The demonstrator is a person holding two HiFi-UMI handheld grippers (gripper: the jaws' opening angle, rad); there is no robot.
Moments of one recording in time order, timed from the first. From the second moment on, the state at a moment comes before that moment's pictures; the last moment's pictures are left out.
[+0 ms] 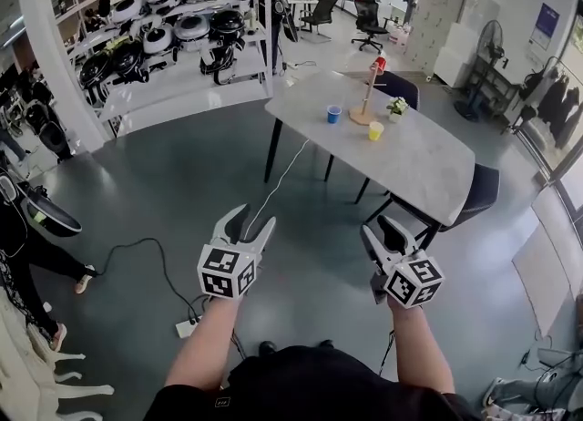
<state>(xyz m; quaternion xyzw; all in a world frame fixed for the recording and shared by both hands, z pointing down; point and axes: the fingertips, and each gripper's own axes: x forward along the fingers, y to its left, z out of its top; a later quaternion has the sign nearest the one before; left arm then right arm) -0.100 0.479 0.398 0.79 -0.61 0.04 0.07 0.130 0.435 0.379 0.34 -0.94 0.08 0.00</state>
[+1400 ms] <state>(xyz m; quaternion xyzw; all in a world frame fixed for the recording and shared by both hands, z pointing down) -0.202 0.494 0.446 0.77 -0.62 0.04 0.12 0.027 0.437 0.422 0.31 -0.94 0.10 0.03</state>
